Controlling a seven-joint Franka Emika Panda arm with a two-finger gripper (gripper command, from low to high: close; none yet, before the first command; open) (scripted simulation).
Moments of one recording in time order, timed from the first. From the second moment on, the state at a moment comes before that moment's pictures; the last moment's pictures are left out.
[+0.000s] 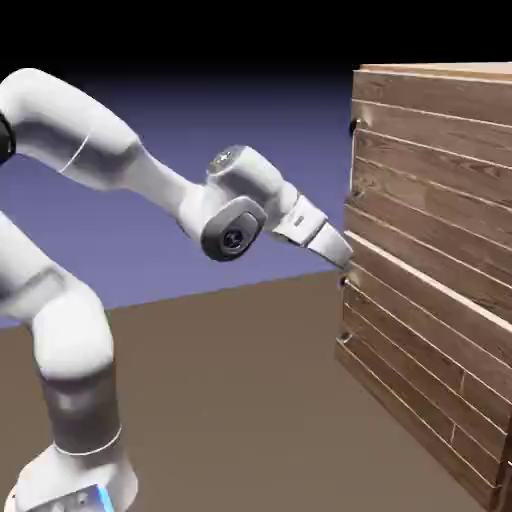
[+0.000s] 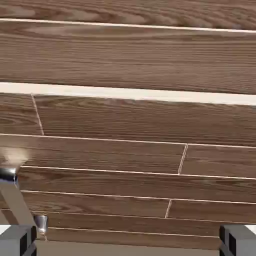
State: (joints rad) arm -0.03 -0.59 0.05 -2.79 0.12 3.03 0.67
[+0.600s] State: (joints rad) arm -0.35 -0.74 0.39 -2.62 0.90 3.00 0.17
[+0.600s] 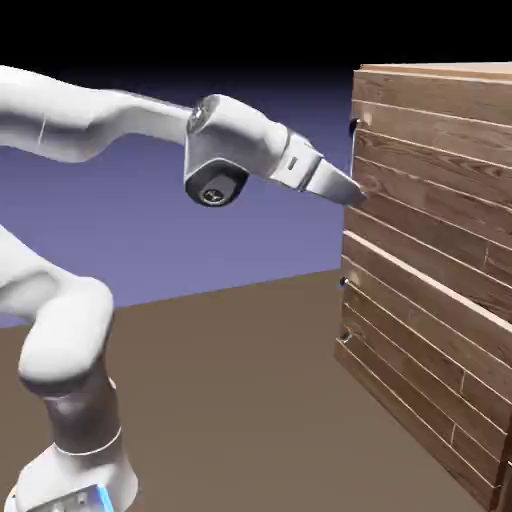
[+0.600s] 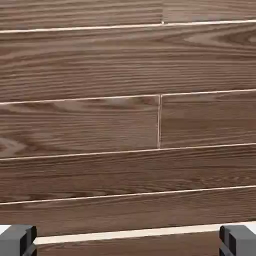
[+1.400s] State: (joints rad) arm -0.76 -0.93 0.85 -2.40 1.94 2.96 -0.49
